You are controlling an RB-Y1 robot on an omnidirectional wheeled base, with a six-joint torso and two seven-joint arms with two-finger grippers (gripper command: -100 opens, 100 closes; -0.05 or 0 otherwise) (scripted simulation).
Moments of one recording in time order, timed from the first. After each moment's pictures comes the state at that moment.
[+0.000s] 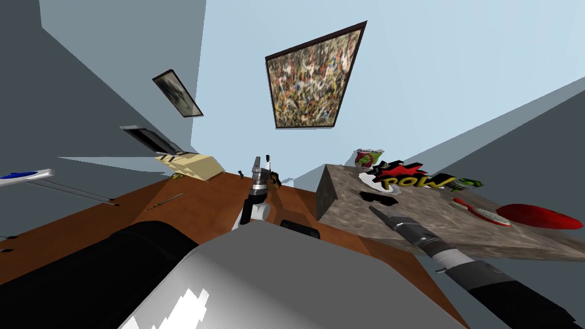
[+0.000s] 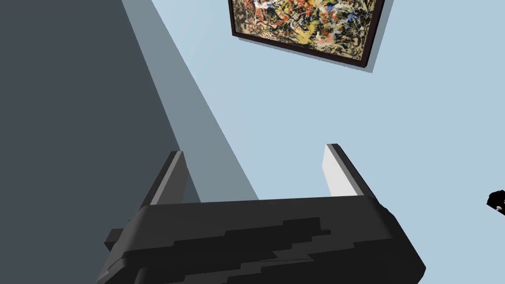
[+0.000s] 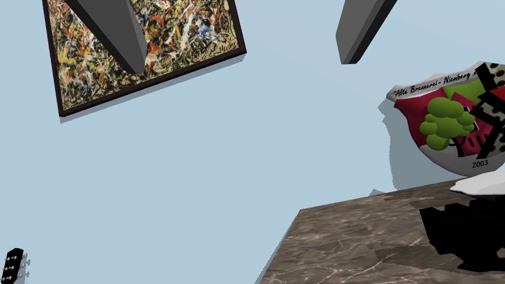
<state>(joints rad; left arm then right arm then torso) 0.47 -0.01 -0.07 -2.28 0.09 -0.45 -0.03 0.91 -0.94 -0.33 -2.06 0.49 -0.34 -0.03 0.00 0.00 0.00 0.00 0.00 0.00</state>
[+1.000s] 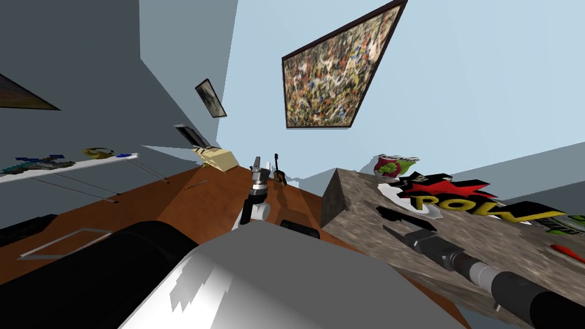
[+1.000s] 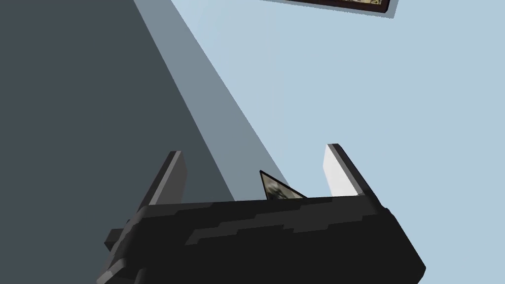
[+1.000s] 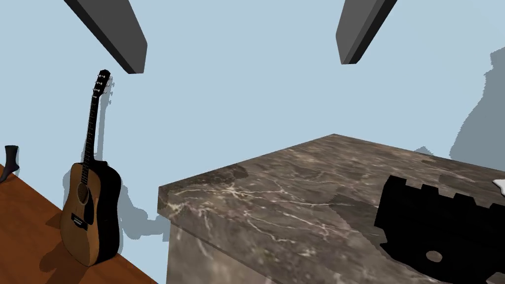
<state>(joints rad) 0.47 -0.01 -0.07 -2.28 0.09 -0.45 -0.03 1.01 -1.19 -0.37 -1.89 0.72 -0.40 0.02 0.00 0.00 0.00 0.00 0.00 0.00</state>
